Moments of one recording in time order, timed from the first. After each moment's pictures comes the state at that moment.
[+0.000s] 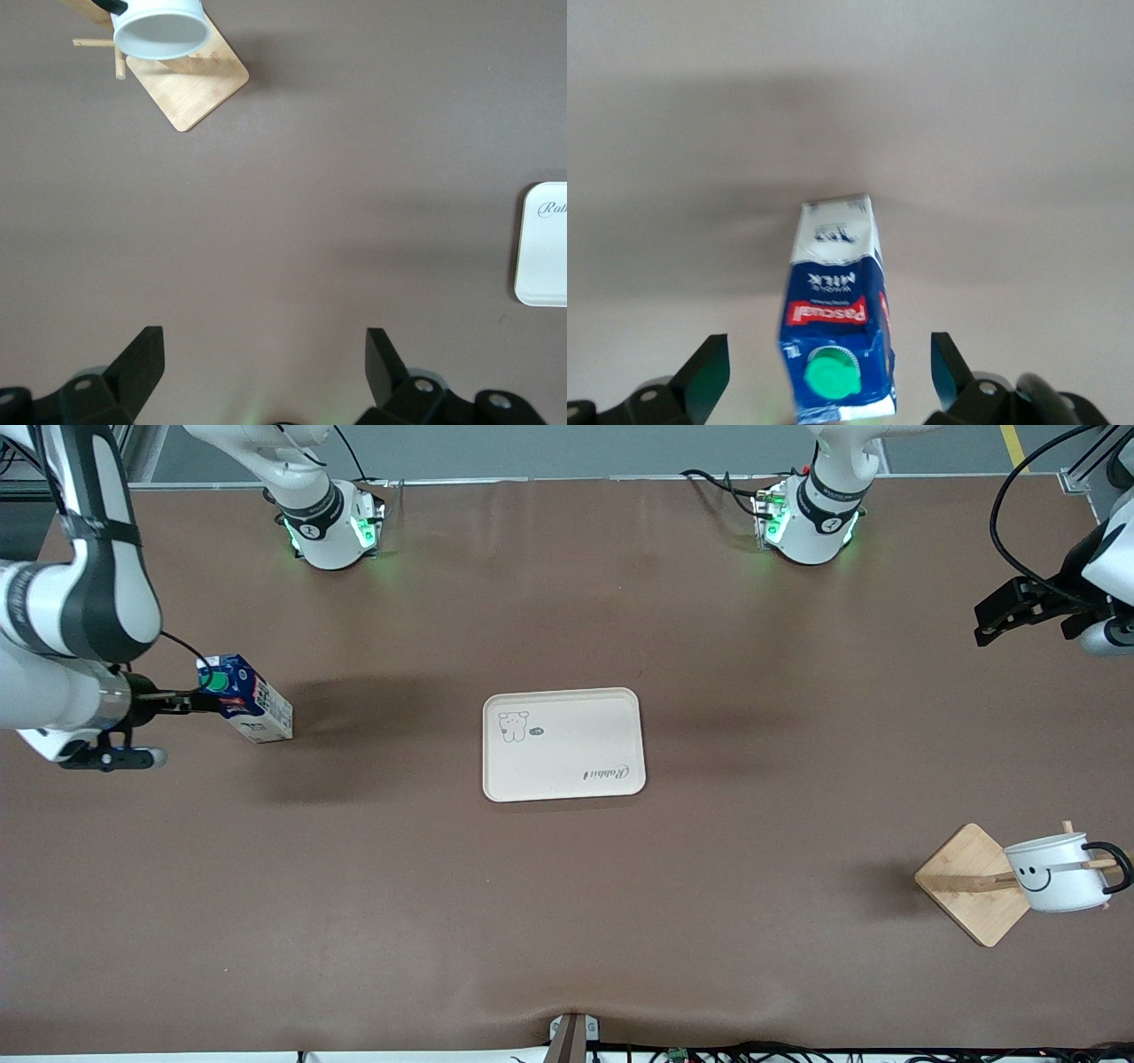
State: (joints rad) left arm 0.06 -0.04 -0.13 -1.55 0.06 1.49 -0.10; right arm -0.07 0.16 -0.02 -1.82 -0.03 1.70 -0.09
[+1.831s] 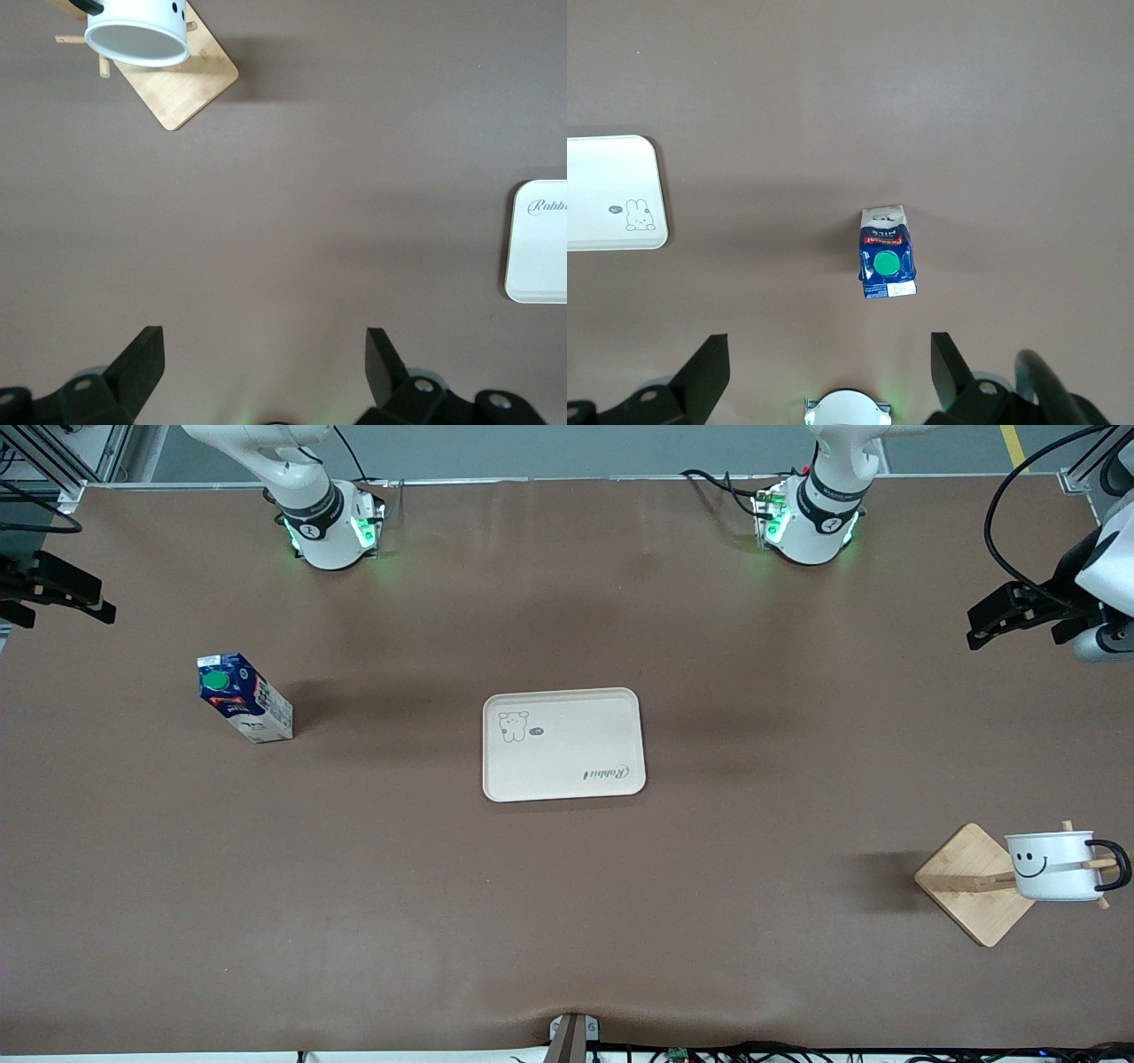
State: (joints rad) left arm 0.06 -0.03 -0.13 -1.55 0.04 1.50 -0.10; right arm -0.02 0.00 -0.05 -1.43 0.05 1.33 -0.08
